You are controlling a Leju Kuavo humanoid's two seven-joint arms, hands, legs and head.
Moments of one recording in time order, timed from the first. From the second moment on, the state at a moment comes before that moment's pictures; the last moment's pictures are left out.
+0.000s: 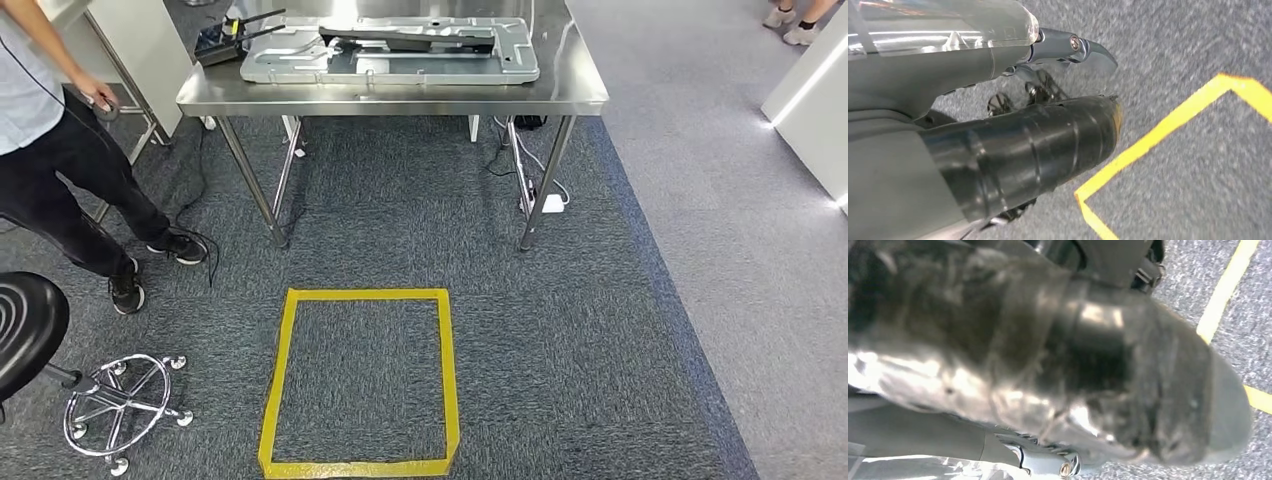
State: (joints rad) left arm -0.04 -0.04 -0.39 -0.23 1.52 0.18 -0.27; right arm -0.06 0.18 -0.66 -0.20 0.96 -0.21 -0.35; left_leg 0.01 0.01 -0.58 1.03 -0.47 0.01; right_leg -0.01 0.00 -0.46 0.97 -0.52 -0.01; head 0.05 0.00
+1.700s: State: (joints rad) left arm -0.03 -0.02 -0.39 -0.23 1.52 0.20 -0.29; right arm -0.06 0.18 -0.66 -0.20 0.96 -0.14 -0.35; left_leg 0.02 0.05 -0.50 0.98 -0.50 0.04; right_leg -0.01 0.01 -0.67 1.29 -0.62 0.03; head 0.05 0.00
